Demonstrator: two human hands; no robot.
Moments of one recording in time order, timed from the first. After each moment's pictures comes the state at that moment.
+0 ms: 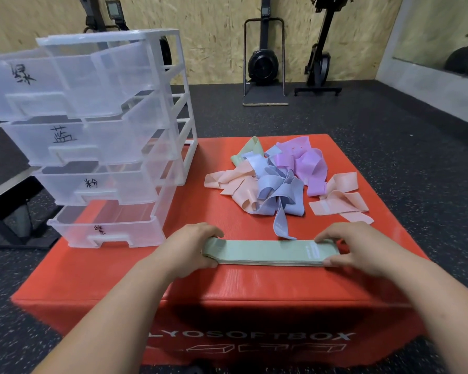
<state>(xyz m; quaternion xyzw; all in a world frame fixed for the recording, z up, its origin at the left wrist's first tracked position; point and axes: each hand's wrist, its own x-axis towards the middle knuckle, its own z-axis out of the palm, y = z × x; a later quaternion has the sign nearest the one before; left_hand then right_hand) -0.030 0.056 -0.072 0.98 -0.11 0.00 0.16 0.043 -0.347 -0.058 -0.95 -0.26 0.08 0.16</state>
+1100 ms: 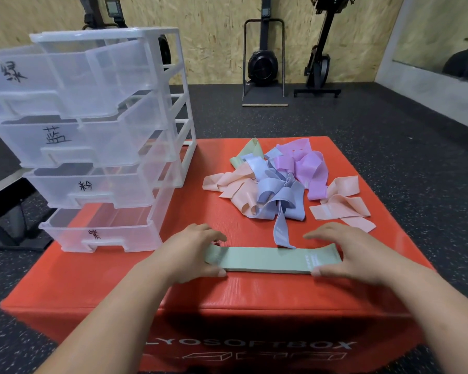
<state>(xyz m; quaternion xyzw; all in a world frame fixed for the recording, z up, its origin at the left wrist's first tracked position) -0.027 0.051 -0.068 0.99 -0.12 -0.01 0.12 0.047 -0.338 -0.061 -0.93 -0.31 0.08 0.16</state>
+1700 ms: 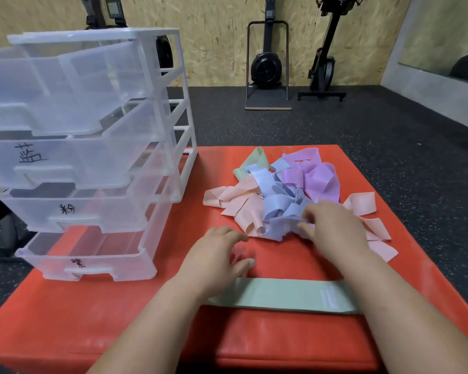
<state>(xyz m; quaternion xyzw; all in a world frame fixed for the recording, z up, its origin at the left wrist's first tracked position) 0.027 0.013 -0.076 0.97 -0.07 0.10 0.20 0.122 -0.244 -0.044 -0.98 -0.13 -0.12 0.10</state>
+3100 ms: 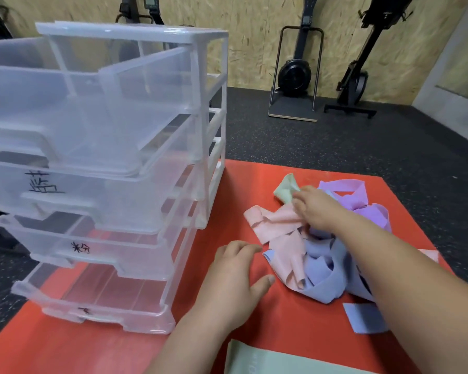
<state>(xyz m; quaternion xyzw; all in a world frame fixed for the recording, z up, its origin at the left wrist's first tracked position) 0.079 0.061 -0.082 0.94 0.02 0.13 0.32 0.317 -0.120 -0.029 -0.96 -0.26 0.04 0.06</state>
